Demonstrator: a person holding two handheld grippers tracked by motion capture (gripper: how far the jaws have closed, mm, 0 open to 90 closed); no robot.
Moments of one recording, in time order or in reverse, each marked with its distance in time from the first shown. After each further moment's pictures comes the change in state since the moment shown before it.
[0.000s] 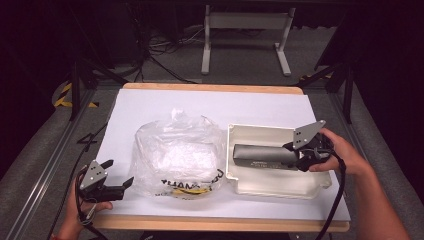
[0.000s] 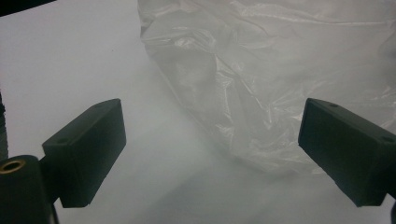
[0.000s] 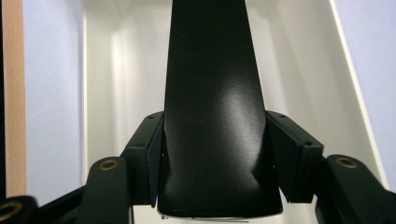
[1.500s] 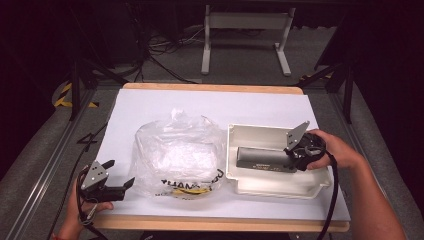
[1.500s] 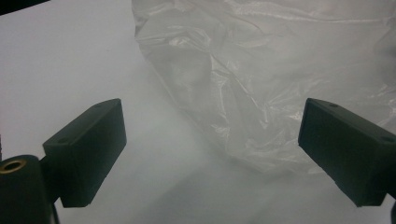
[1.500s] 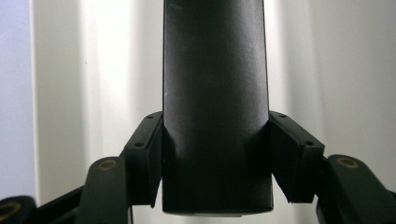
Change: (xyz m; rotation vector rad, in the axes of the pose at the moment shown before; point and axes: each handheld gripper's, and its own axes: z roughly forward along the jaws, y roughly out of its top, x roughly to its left) left arm -0.001 0.001 0.001 0.005 -0.008 0.009; right arm -0.023 -0.020 0.037 0.170 0.095 -0.010
